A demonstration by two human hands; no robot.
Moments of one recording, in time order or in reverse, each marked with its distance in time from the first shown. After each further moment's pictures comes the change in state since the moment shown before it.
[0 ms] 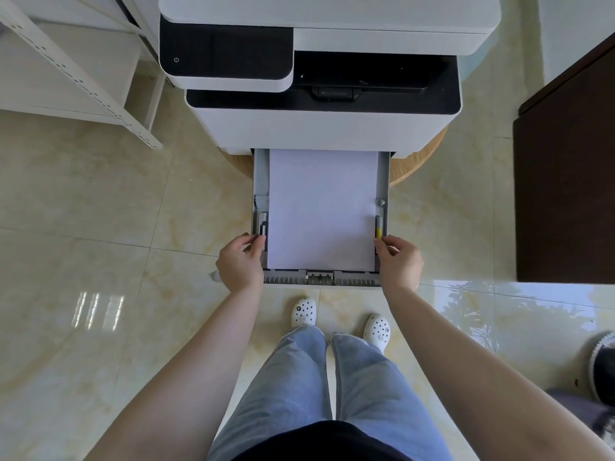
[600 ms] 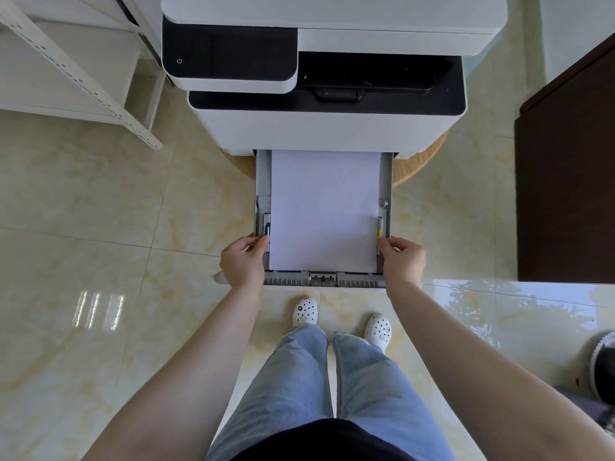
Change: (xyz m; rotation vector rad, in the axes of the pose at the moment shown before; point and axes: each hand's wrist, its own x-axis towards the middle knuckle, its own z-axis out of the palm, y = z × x) left_hand 0.007 0.001 0.004 -0.139 -0.048 -0.110; right_hand 0.007 -0.006 0.003 0.132 -0.006 0.135
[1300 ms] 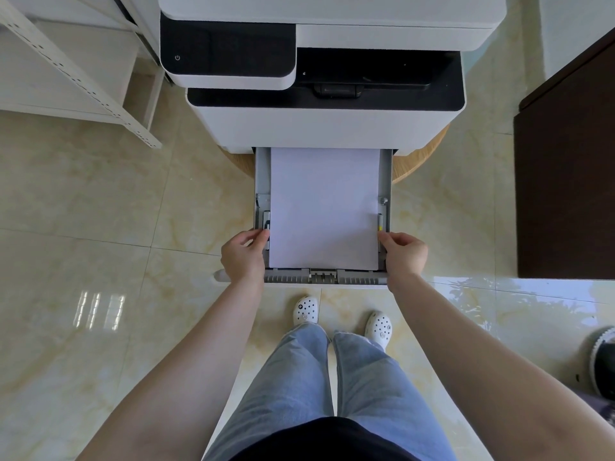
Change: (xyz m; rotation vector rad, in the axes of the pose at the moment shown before) left_hand -0.001 0.007 0.000 -0.075 -0.002 -0.038; right_hand 0.003 -0.006 0.000 0.144 -0.004 0.058
